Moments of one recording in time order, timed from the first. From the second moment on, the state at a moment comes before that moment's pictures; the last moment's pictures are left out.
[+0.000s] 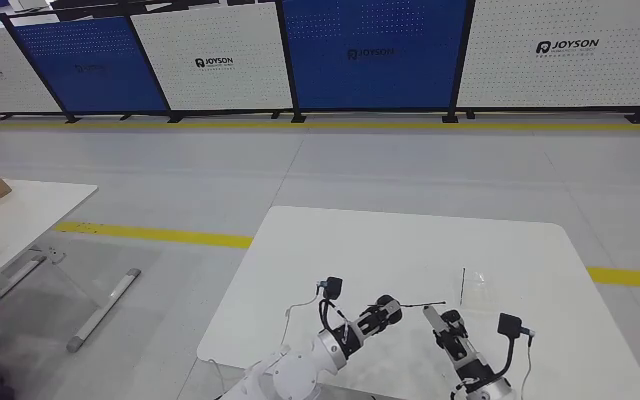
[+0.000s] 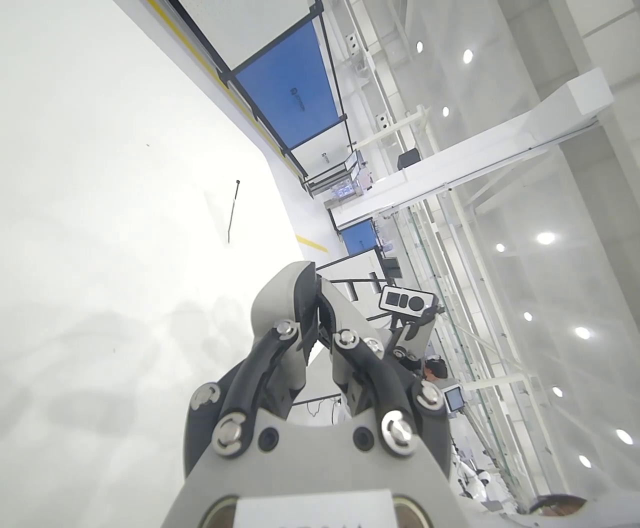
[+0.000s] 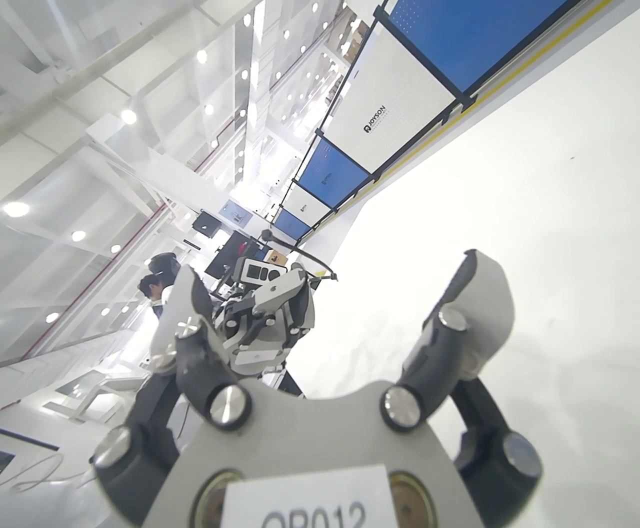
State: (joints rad) left arm 1.51 -1.20 -0.97 -1.73 0.02 -0.15 -0.13; right arm -1.76 -1.23 1.26 -1.85 -0.34 -0.27 0.11
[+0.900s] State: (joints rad) left arm 1.51 -1.20 -0.97 -1.74 0.03 -0.14 -0.15; right arm -1.75 -1.24 1.25 -1.85 -0.37 -0.25 0.10
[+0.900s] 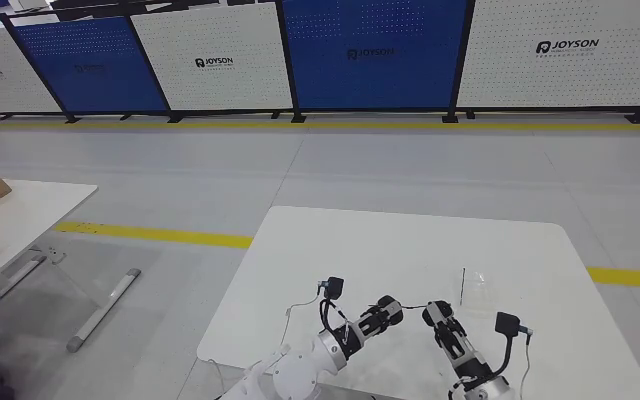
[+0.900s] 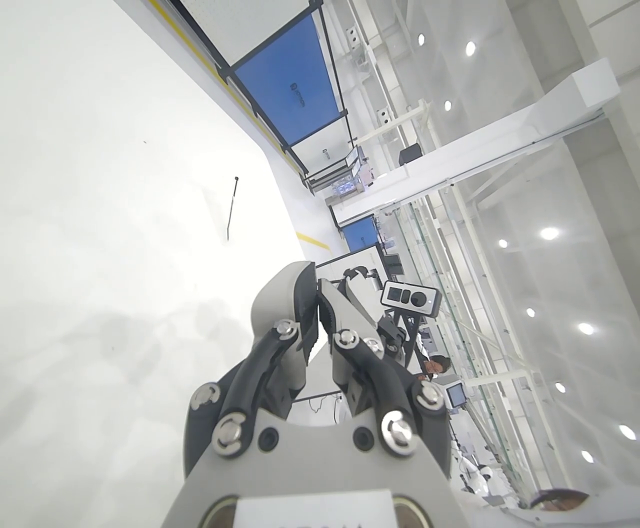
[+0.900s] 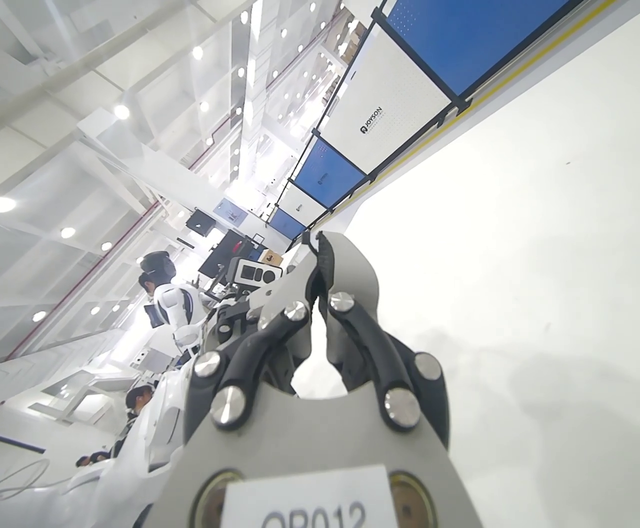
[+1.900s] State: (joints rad) left arm 1.51 -1.20 -0.96 -1.74 0.06 -0.14 -0.12; right arm -1.76 -1.23 1.26 -1.85 -0.38 -0.26 0.09
